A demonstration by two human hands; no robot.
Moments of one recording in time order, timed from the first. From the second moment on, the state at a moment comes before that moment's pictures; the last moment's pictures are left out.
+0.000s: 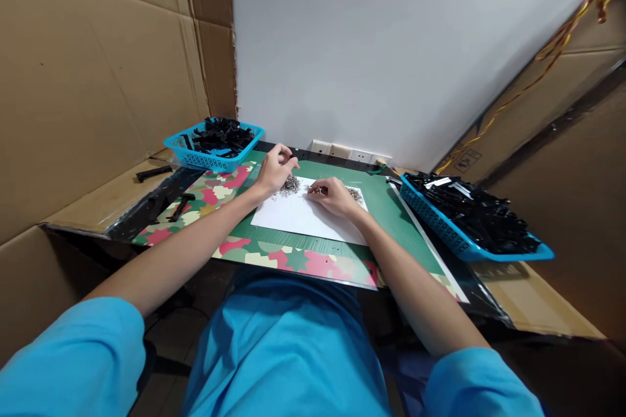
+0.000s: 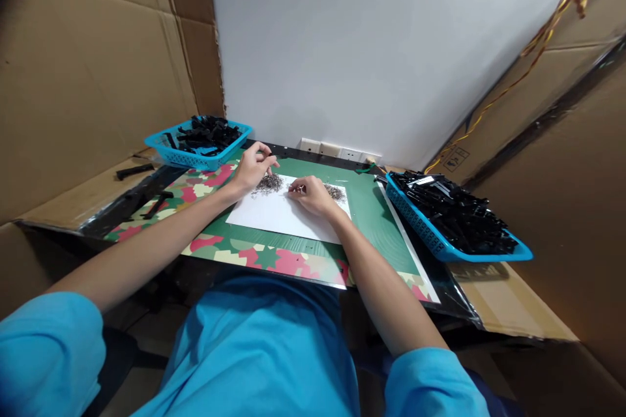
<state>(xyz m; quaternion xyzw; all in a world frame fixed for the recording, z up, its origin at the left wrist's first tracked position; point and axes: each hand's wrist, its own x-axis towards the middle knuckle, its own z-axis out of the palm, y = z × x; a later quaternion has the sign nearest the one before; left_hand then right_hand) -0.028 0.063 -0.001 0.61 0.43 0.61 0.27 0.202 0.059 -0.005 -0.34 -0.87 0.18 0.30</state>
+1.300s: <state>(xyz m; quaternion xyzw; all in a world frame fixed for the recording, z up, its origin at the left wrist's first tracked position) -0.023 0.065 -0.002 0.56 0.45 0.61 0.33 0.237 0.088 0.005 -0.43 -0.83 0.09 0.33</state>
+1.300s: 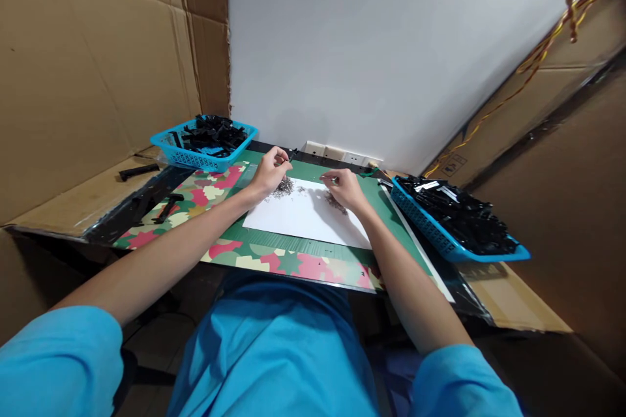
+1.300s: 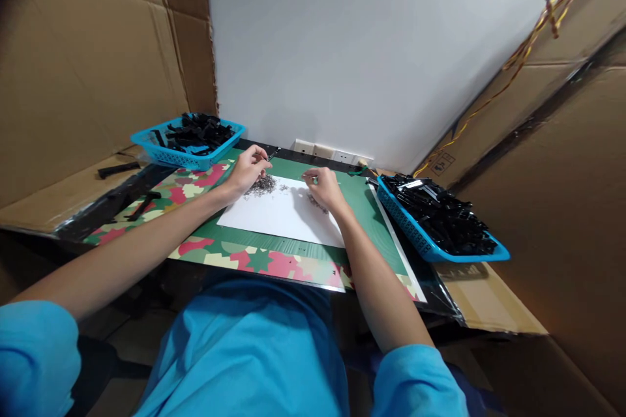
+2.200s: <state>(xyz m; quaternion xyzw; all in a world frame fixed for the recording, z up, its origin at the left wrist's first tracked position) -0.013 0.055 -0.007 0.67 0.40 0.51 0.35 0.250 0.087 0.008 -0.49 -0.83 0.14 0.22</state>
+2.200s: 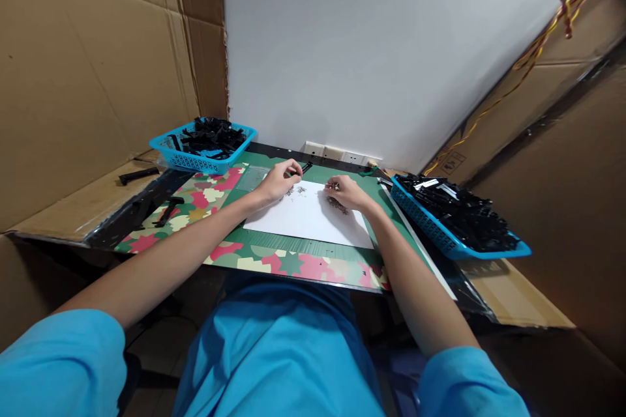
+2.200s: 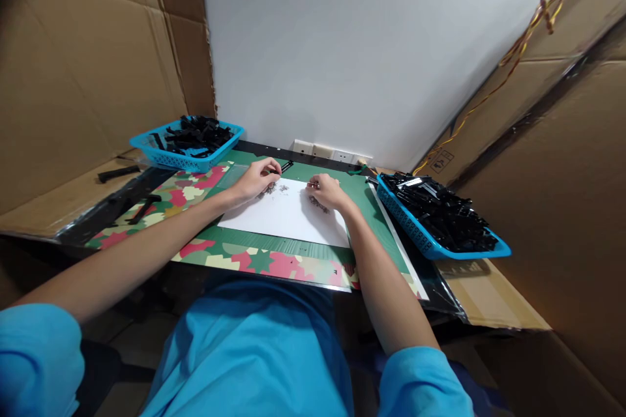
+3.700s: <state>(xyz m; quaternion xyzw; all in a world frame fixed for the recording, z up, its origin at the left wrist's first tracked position) -0.001 0.028 0.001 0.75 0.34 0.47 0.31 0.215 0.053 0.025 -0.37 -0.78 0.33 0.39</state>
